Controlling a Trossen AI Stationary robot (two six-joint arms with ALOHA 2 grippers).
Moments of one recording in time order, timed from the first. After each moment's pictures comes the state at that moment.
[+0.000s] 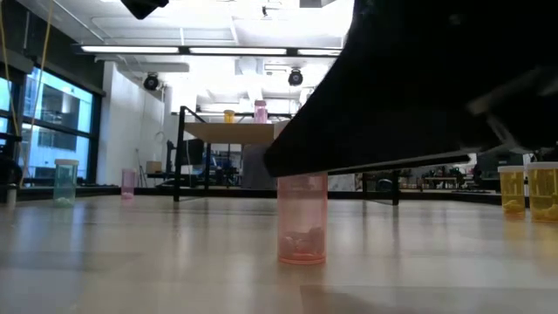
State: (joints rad) left arm -0.22 1.09 1.06 -0.74 -0.15 -0.25; right arm 0.78 2.31 1.54 -0.27 1.07 1.00
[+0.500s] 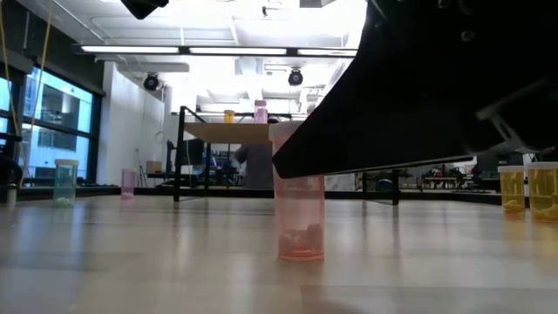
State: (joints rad) left arm -0.22 1.09 1.06 -0.74 -0.15 -0.25; right arm 0.78 2.31 1.54 -0.27 1.07 0.99
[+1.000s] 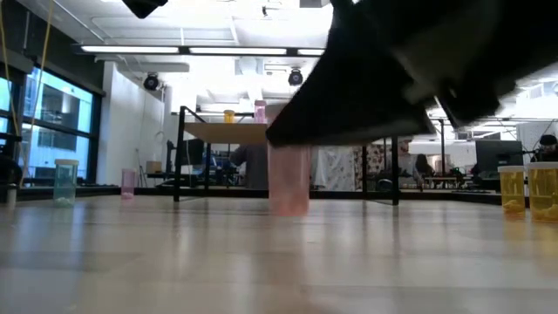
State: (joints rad) left arm -0.22 1.09 1.06 -0.74 -0.14 -0.22; right arm 0.74 2.28 1.54 -0.33 1.13 0.99
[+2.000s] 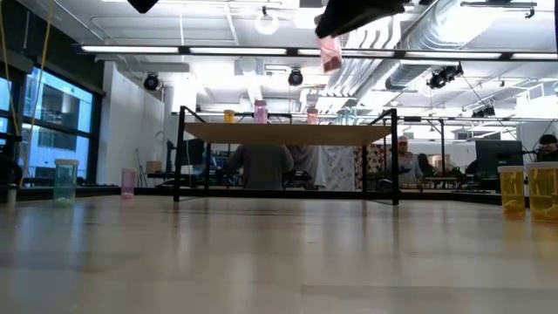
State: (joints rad) left arm -0.22 1.06 1.06 -0.74 -0.13 -0.17; right arm 0.56 1.92 1.54 -0.99 1.24 0.99
